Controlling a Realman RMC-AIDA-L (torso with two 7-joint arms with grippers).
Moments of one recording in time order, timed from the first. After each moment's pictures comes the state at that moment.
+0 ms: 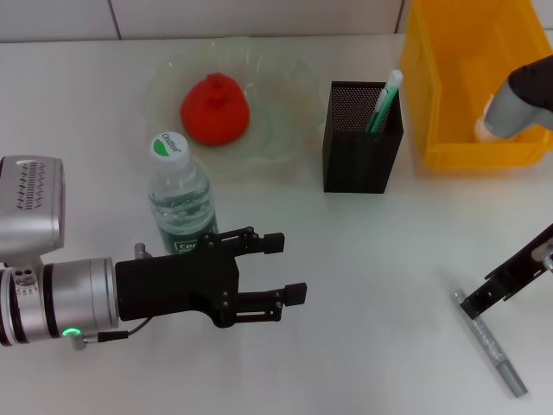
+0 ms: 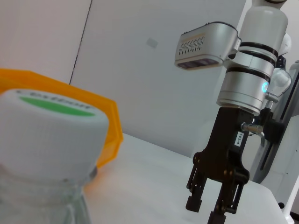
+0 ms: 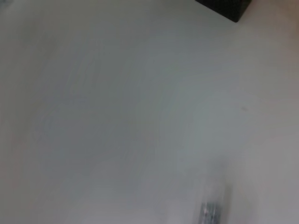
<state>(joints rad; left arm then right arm) -0.51 -2.08 0.94 0.26 1.75 1.56 -1.04 0.52 2.08 -1.38 -1.39 -2.66 -1.79 2.75</state>
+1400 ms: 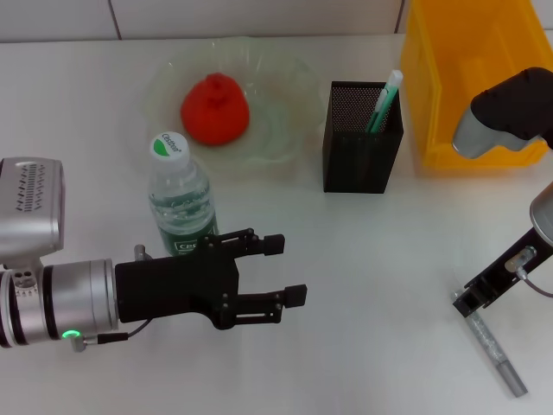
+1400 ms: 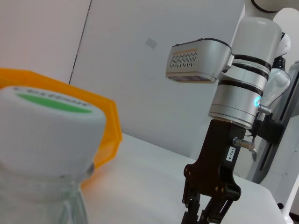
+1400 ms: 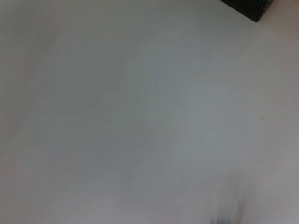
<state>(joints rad) -0.51 -2.08 0.94 0.26 1.75 1.57 -1.03 0.53 2.09 -1.46 -1.33 -2.66 -1.70 2.76</state>
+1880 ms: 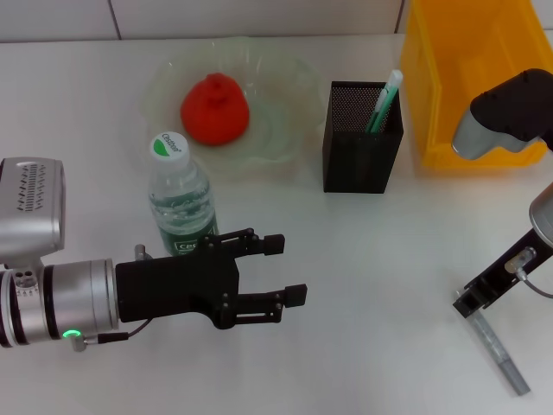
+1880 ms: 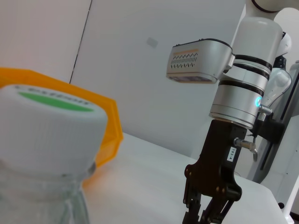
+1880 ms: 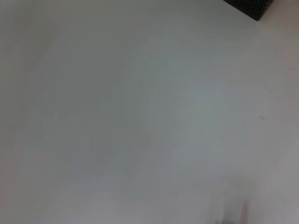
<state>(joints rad) -0.51 -2.08 0.94 0.25 1.75 1.56 -1.03 0.53 2.09 -1.46 -1.32 -2.66 -1.69 2.76</state>
